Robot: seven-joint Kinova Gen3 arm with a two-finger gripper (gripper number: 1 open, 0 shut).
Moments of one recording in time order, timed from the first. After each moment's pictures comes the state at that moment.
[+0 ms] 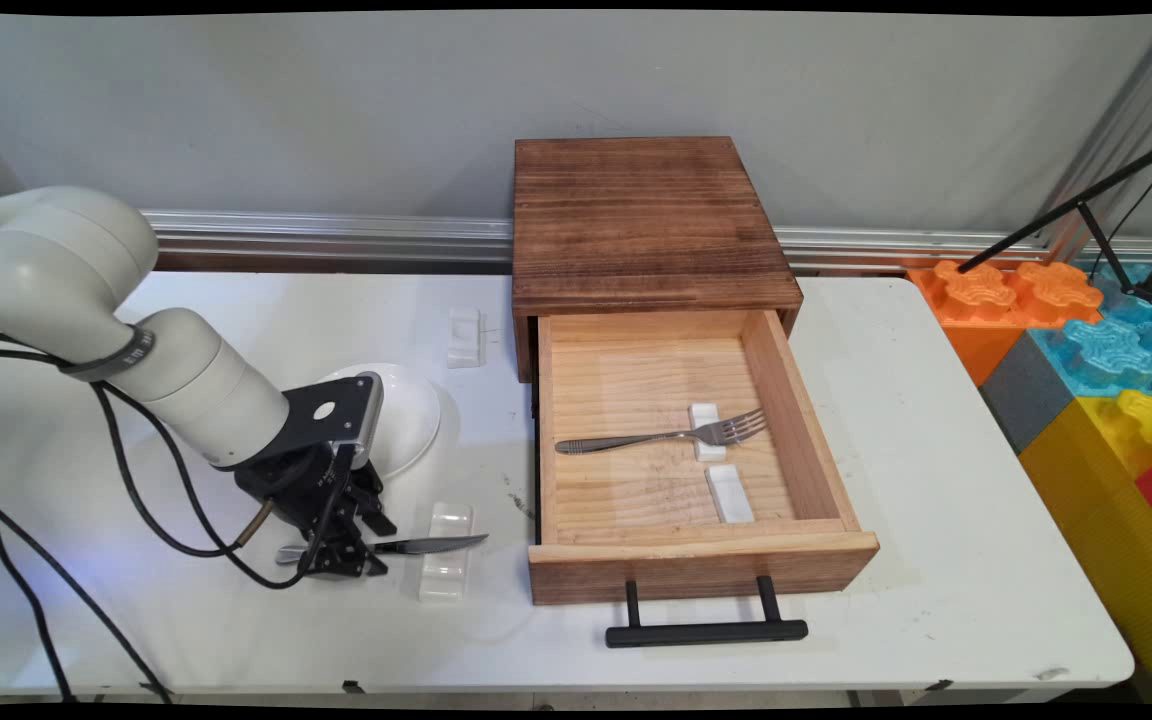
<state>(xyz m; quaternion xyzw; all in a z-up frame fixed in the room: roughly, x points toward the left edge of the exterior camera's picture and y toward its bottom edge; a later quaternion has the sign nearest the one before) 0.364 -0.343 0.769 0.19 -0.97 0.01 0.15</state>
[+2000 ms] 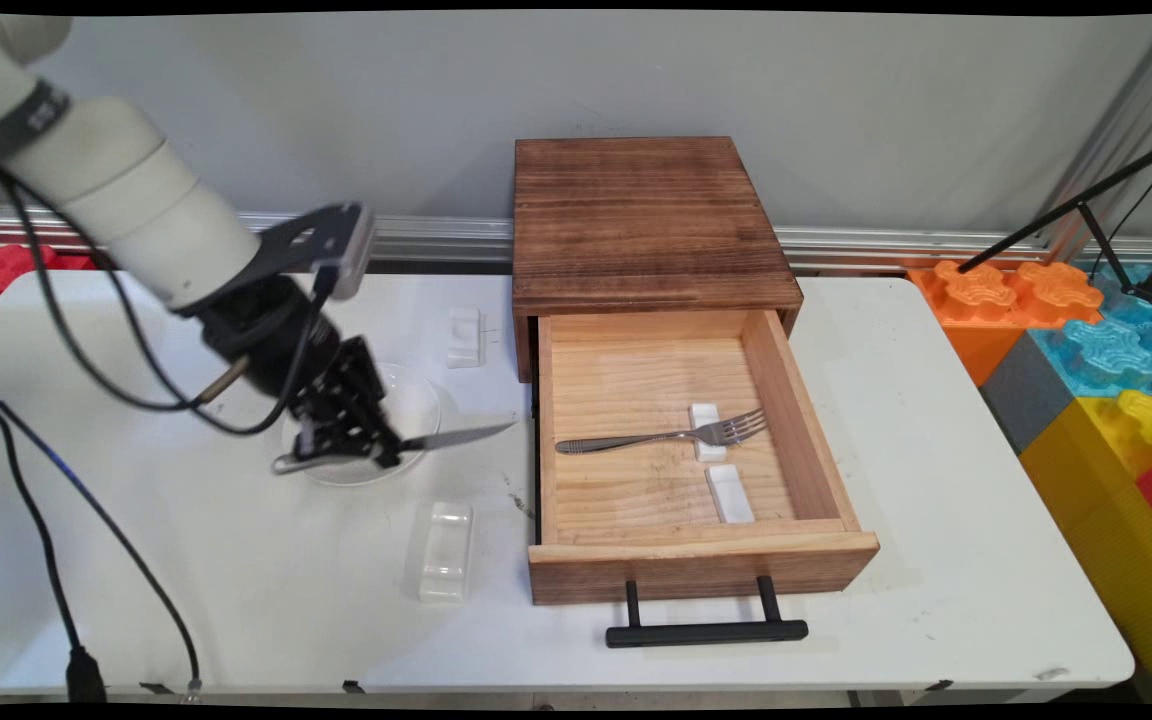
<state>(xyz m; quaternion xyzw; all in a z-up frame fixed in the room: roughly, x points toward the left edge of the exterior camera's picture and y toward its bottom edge) 0.344 -0.374 0.921 0.19 -0.96 0.01 0.18</state>
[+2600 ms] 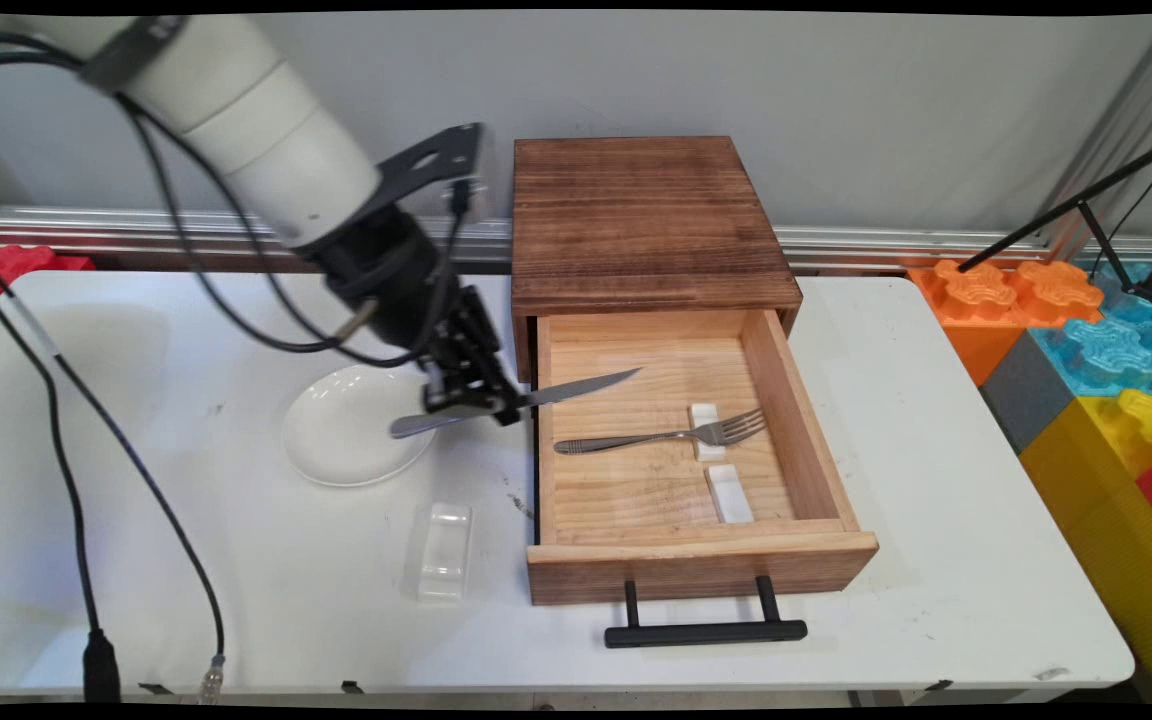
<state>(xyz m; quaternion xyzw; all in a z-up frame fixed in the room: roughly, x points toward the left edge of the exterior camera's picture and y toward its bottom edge) 0.266 -0.413 0.953 0.19 -0.96 0.02 0.23</state>
